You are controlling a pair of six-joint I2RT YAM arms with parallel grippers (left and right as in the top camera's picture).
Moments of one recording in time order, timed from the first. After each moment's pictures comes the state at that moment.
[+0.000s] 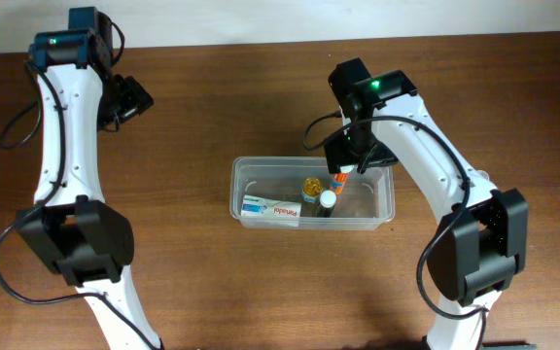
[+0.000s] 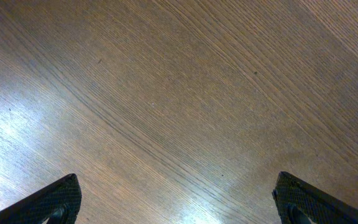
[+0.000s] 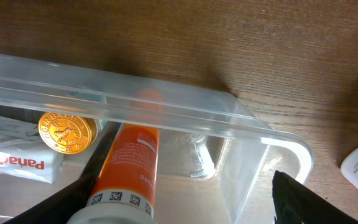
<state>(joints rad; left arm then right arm) 0.07 2.18 2.28 -1.51 -0.17 -0.59 0.33 1.99 1.76 -1.31 0.03 0.23</state>
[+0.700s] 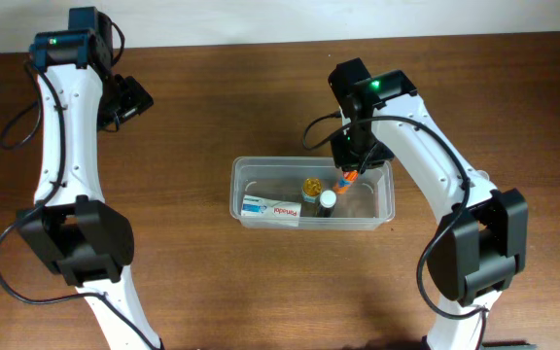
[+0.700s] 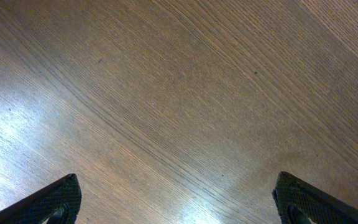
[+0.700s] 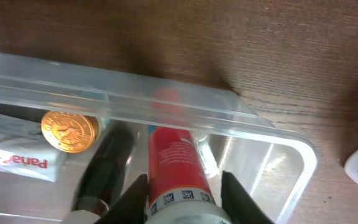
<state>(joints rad) 0.07 2.18 2.28 -1.51 -0.17 -0.59 0.33 1.99 1.76 -1.31 0.02 0.23</state>
